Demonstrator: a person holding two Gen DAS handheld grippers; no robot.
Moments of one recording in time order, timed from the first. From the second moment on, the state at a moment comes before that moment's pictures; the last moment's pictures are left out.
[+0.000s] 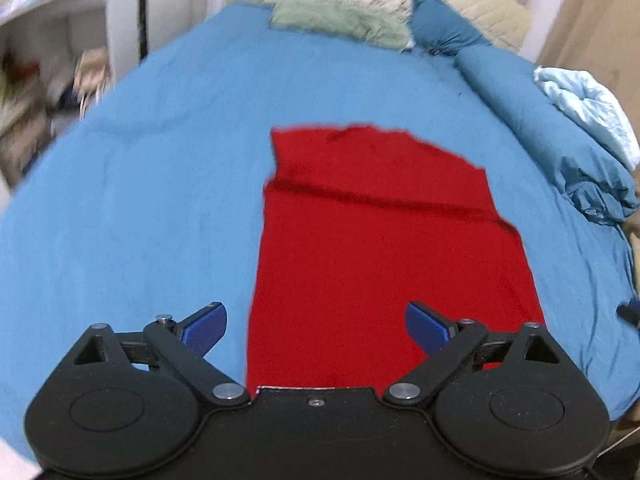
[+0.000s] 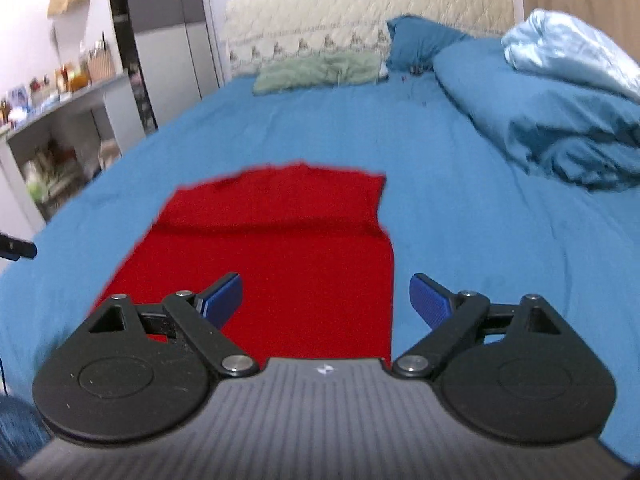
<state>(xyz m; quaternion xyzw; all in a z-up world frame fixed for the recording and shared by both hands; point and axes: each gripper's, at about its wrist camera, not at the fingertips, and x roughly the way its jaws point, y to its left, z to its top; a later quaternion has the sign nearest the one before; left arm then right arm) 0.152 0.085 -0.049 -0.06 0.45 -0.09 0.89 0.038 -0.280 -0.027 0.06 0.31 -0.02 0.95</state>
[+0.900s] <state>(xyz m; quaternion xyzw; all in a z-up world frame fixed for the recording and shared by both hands) 0.143 0.077 -0.175 0.01 0.58 -0.09 0.81 -0.004 -0.263 -0.176 0.08 0.42 -0.08 0.90</state>
